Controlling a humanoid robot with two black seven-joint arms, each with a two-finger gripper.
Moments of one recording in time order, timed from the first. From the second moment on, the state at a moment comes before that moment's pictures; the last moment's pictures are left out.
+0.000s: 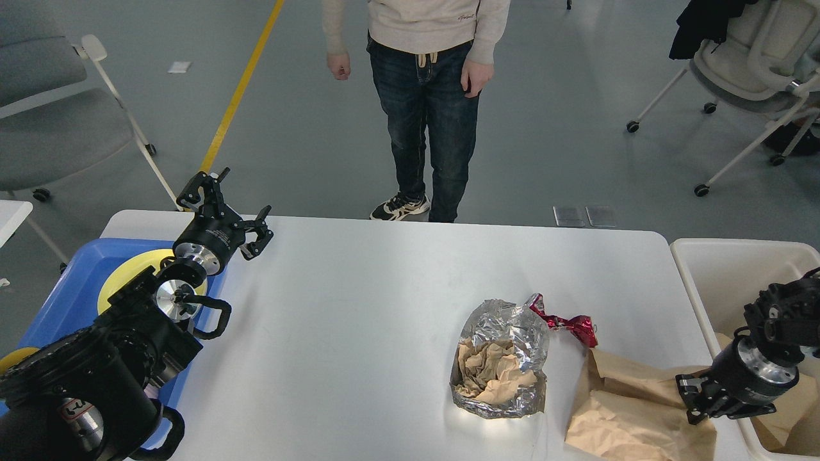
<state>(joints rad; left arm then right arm) -0.94 -0.04 -0.59 0.21 -0.28 -0.68 -0.19 1.28 -0.58 -1.10 0.97 -0.54 0.61 0.16</state>
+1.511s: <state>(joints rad) -0.94 -0.04 -0.59 0.21 -0.28 -0.68 -0.19 1.76 -0.94 -0.88 0.76 -0.60 0.64 0.18</state>
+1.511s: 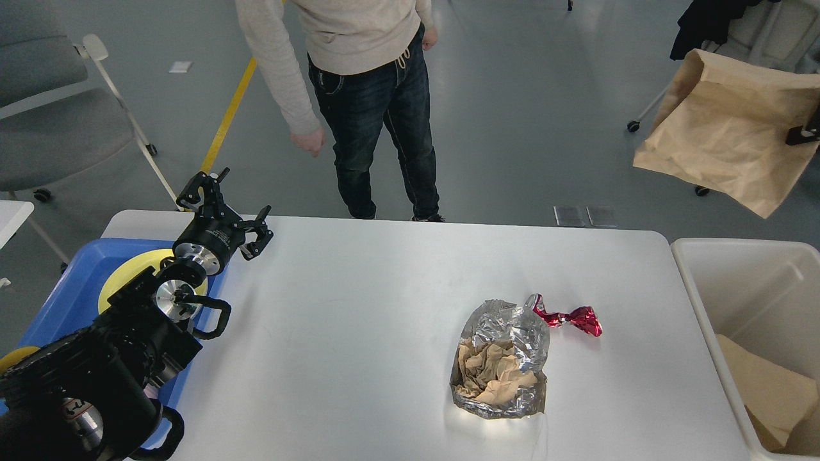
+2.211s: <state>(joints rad) -0.94 -0.04 -0.59 0.21 -0.28 -0.68 -0.19 0.71 -0.60 -0.81 0.13 -0.27 0.12 0.18</state>
